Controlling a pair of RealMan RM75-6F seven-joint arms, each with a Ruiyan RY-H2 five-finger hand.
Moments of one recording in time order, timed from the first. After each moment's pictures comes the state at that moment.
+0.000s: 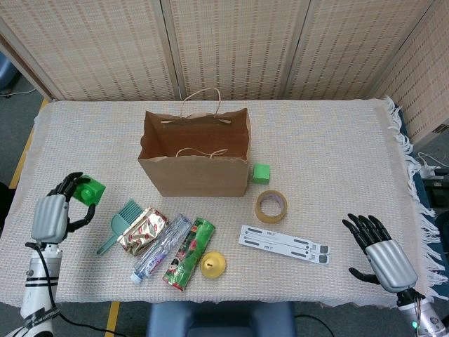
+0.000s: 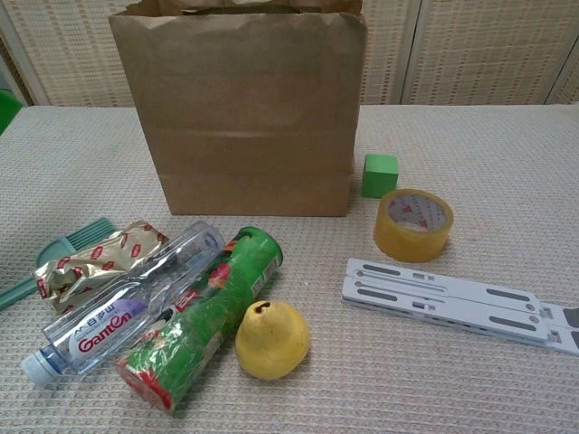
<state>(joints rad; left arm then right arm) -0.32 -1.28 -0.28 -1.80 1.23 1.42 0.11 0.12 -1.11 -0.08 -1.60 -1.71 1.43 0.01</state>
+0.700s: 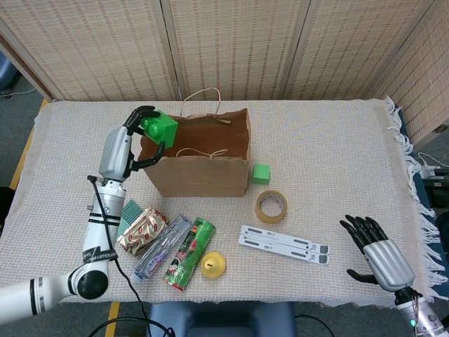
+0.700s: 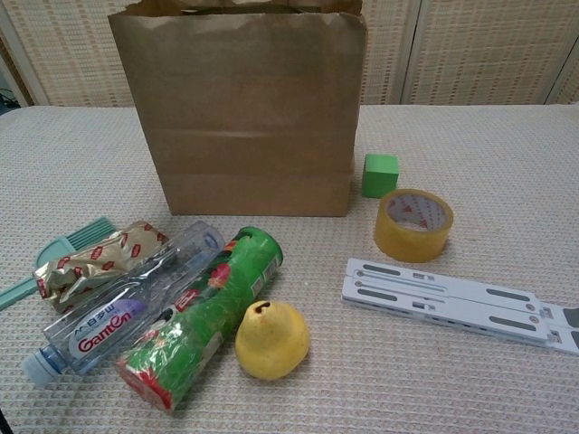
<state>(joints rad) -0.79 -1.40 -0.63 -1.84 0.84 1.23 0.21 0.14 -1.09 -0.08 -1.63 -1.69 1.38 0.03</state>
